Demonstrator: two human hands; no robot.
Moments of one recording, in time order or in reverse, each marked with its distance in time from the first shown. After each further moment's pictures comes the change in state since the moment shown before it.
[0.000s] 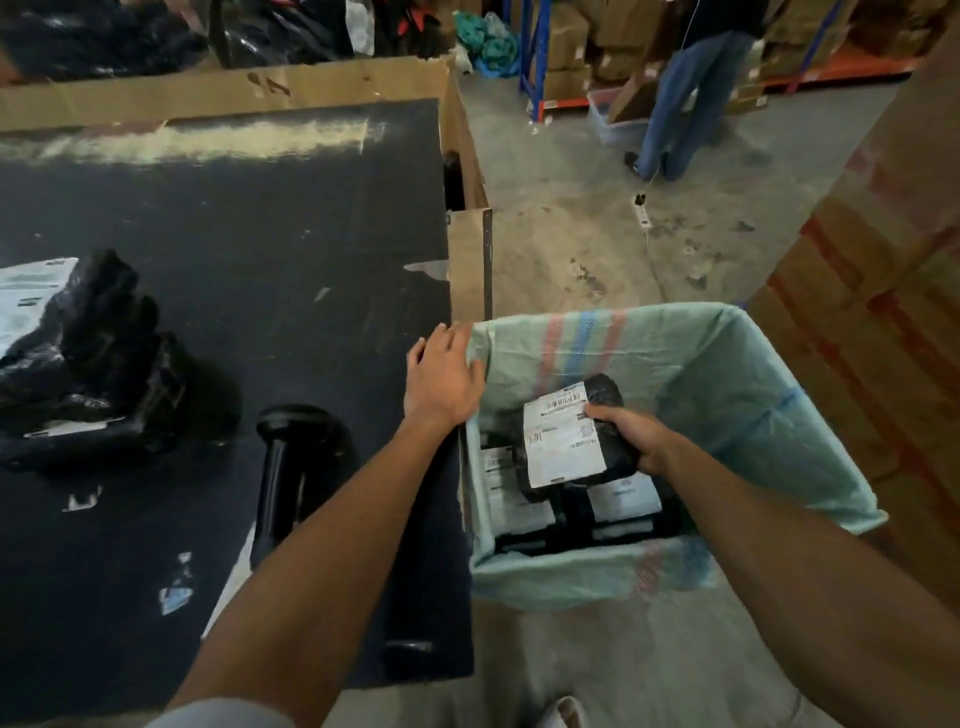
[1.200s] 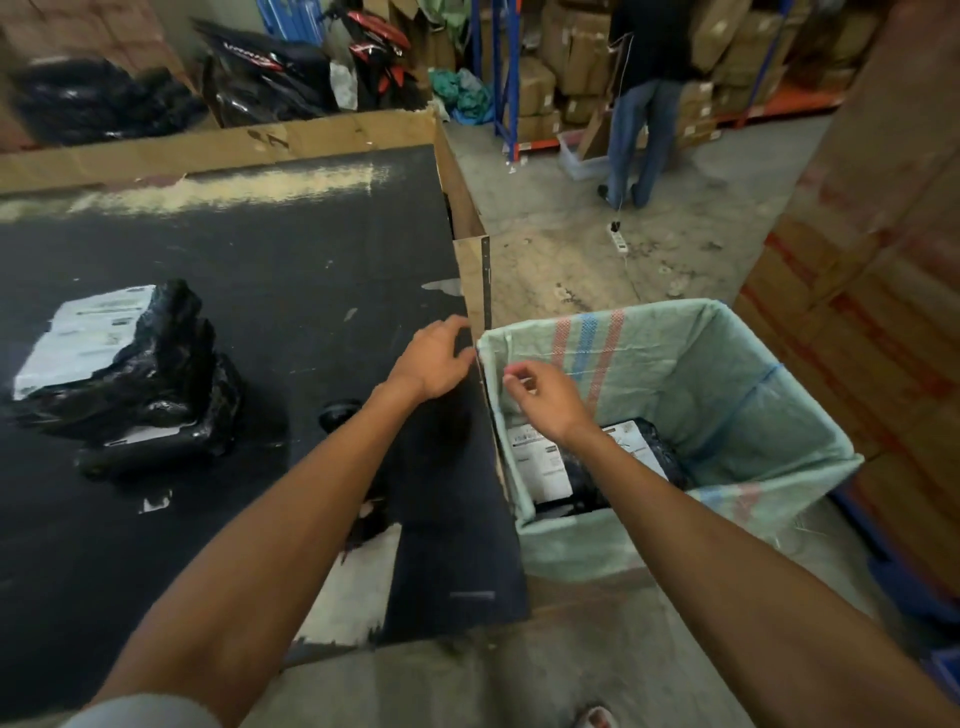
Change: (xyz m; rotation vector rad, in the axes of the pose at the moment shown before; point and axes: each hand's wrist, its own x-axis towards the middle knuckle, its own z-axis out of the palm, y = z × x) left_hand -0.012 -0.017 -0.099 -0.155 -0.236 0.089; right_hand -0.083 -0.012 0.142 -0.667 0.193 -0.813
